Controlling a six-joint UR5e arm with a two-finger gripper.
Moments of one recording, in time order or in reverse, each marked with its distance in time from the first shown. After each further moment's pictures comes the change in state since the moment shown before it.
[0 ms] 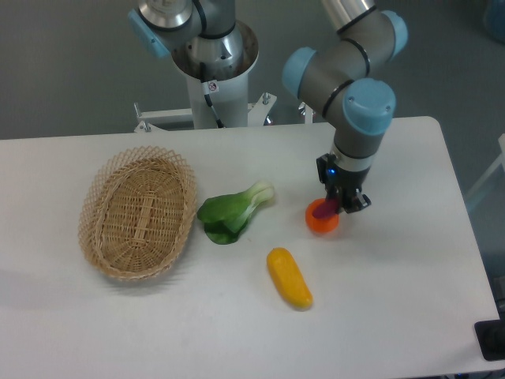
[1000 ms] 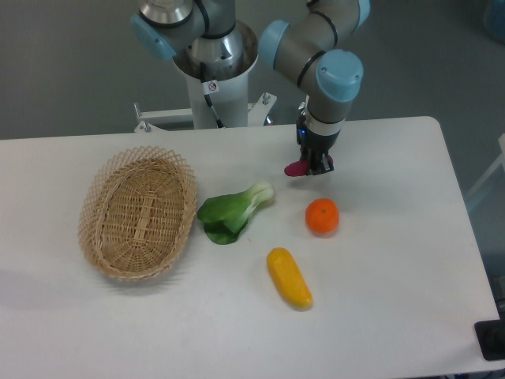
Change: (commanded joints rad) arm 0.054 0.097 -0.203 0.000 0.041 0.174
